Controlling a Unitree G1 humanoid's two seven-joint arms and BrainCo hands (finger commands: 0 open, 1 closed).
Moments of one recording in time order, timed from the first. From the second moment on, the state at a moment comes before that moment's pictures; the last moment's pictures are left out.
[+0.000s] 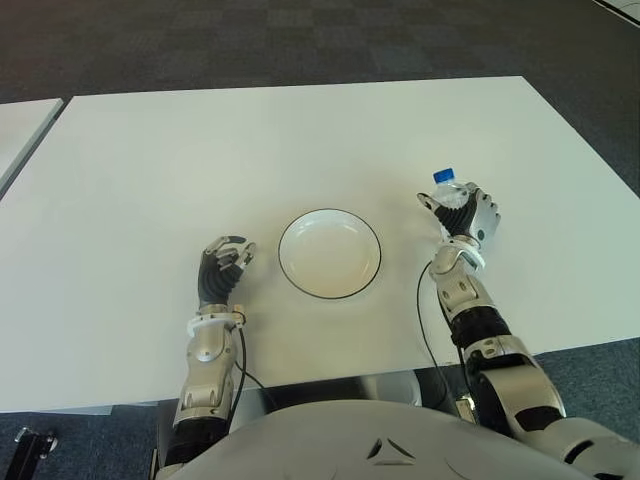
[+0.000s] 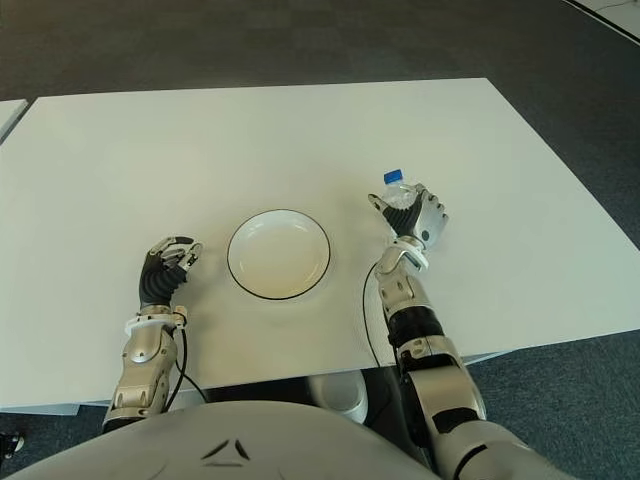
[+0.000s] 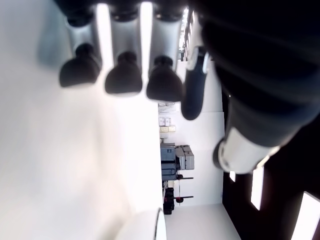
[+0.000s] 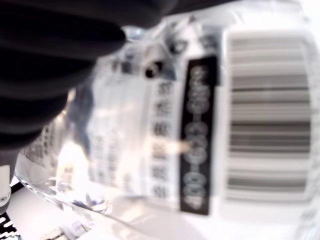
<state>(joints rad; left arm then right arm) 0.28 -0.02 0.06 0.12 0.04 -0.25 0.13 -0.30 -0.20 0.12 0.53 -0.55 0.19 -0.77</state>
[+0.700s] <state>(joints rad) 0.28 -0.02 0.06 0.13 0.04 -0.27 0.13 -0.22 -0.19 0.22 0.14 -0.63 0.10 -0.64</state>
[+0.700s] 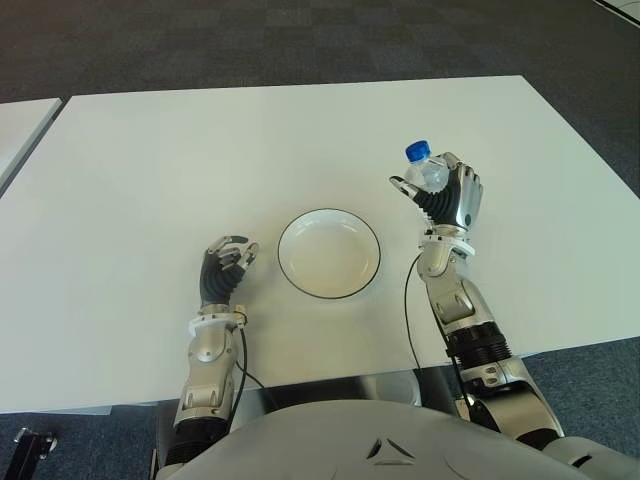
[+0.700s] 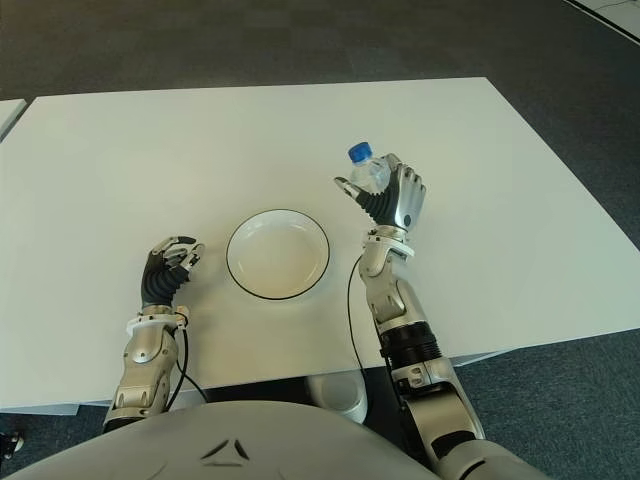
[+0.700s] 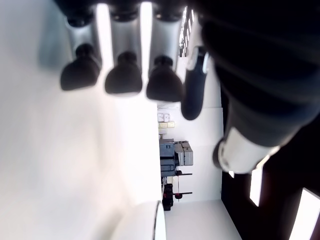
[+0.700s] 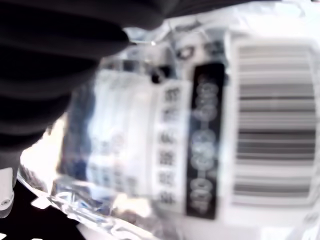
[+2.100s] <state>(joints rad) 0.29 -0.03 0.06 0.13 0.05 -0.28 0.13 -0.17 -0.33 0.43 0.01 -0.73 -0.26 -0.15</state>
